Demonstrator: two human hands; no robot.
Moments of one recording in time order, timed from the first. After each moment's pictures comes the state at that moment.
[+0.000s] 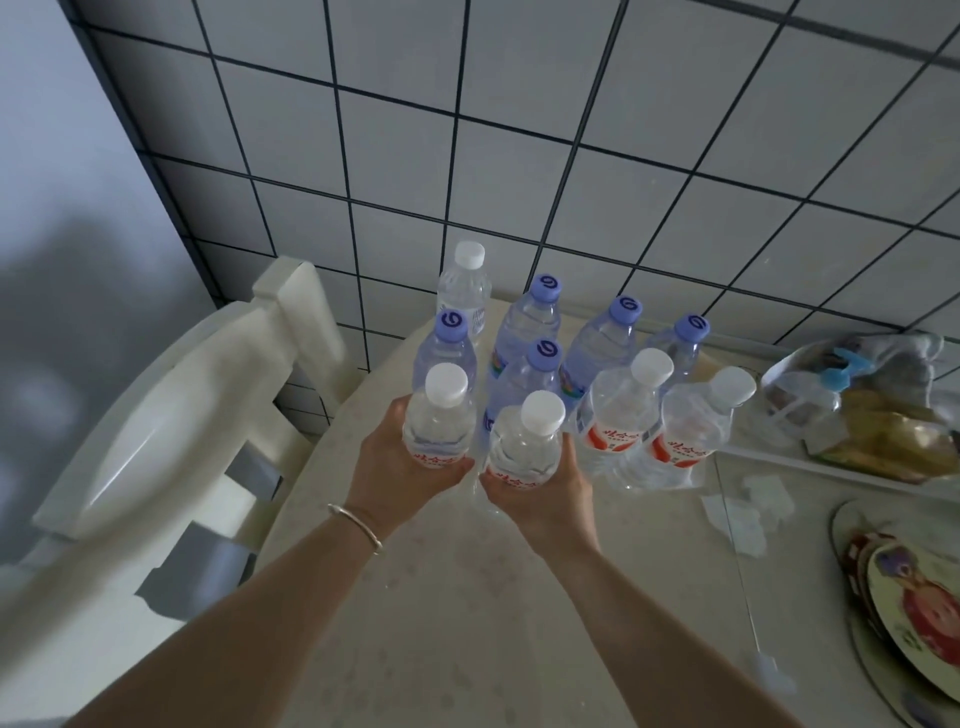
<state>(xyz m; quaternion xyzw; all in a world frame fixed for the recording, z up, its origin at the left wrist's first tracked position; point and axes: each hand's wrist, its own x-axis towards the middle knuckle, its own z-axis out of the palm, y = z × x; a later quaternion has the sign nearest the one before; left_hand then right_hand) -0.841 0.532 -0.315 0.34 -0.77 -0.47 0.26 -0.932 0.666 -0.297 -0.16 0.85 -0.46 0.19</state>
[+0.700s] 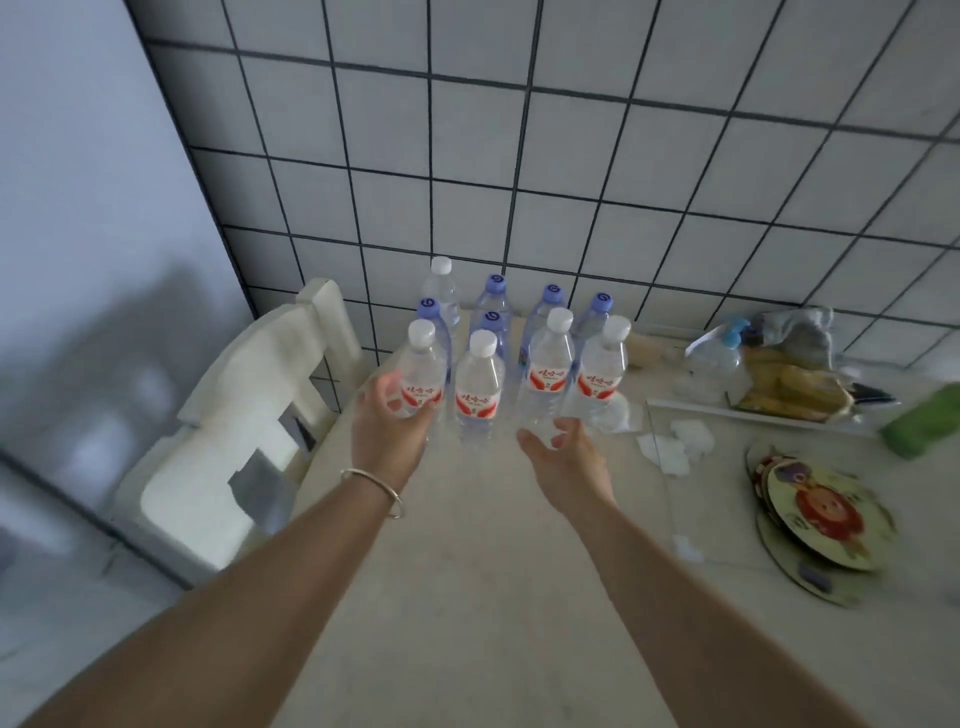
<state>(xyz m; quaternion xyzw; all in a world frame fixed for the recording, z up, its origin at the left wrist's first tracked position) -0.782 0.625 -0.233 0.43 -0.69 -0.49 0.31 -0.881 0.778 -0.220 -0.14 0.88 -0.39 0.21</state>
